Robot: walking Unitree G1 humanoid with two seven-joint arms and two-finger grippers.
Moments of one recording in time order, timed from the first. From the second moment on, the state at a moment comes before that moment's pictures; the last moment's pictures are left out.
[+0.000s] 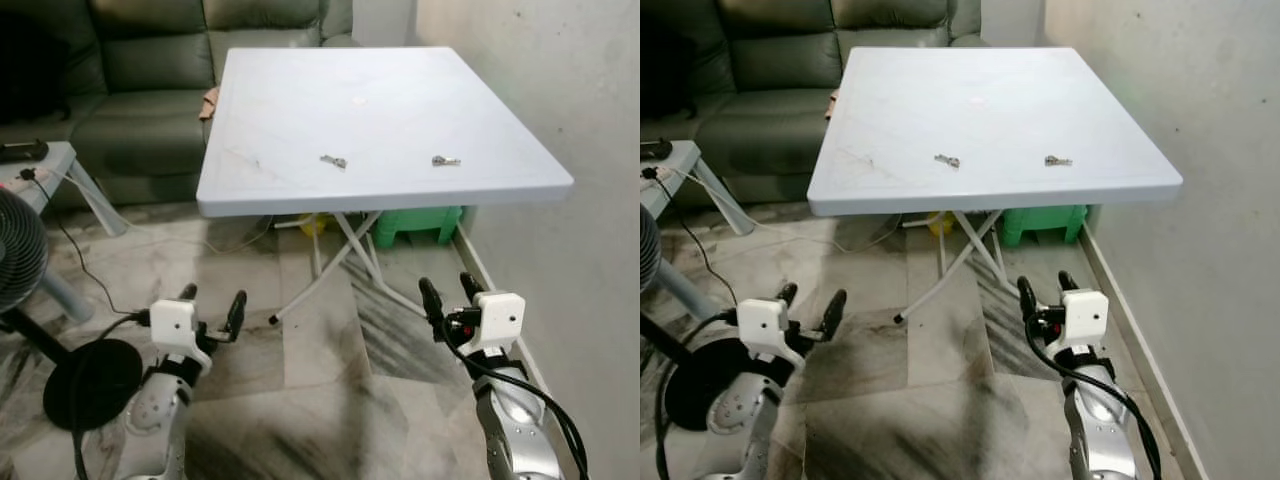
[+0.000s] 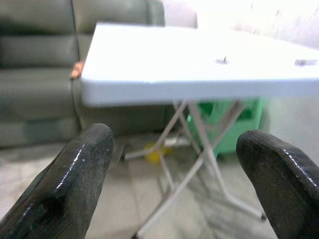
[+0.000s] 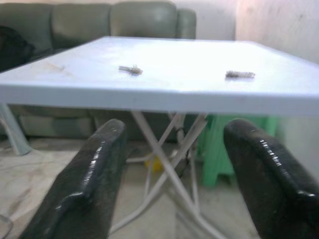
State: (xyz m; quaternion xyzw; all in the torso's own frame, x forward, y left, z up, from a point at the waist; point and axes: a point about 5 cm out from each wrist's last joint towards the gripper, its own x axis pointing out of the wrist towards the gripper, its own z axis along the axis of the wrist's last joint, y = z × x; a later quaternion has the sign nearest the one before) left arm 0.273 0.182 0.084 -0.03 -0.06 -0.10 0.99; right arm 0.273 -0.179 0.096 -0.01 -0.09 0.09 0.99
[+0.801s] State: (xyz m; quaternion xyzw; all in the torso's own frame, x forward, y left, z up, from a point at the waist) left arm 0.273 0.162 0.105 -0.06 -0.04 -0.11 0.99; right arm 0.270 -0.170 0.118 -0.03 -0.07 0.11 0.99
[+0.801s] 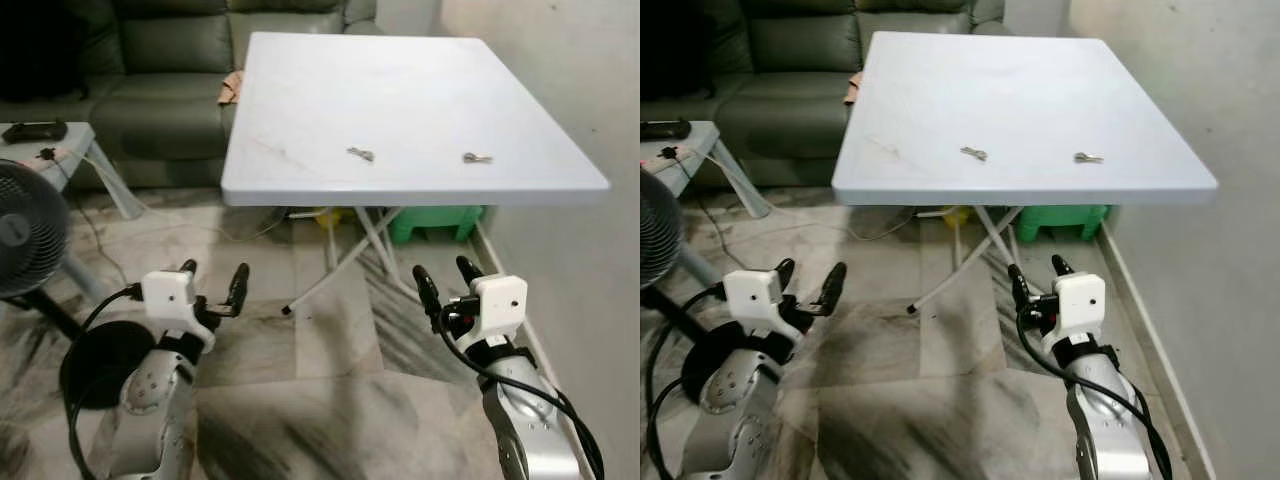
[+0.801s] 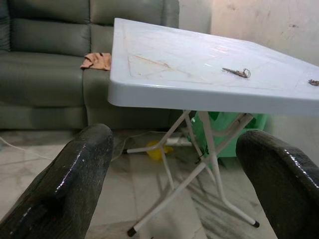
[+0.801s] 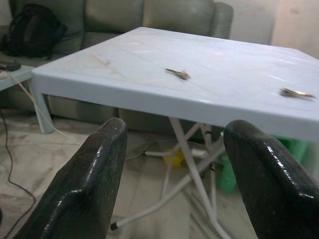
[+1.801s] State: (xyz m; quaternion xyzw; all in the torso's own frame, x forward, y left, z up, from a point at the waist) left arm 0.275 0.150 0.107 -0.05 -0.03 -0.13 0.99; right arm 0.271 -0.165 0.122 -0.03 -0.07 0.12 0.99
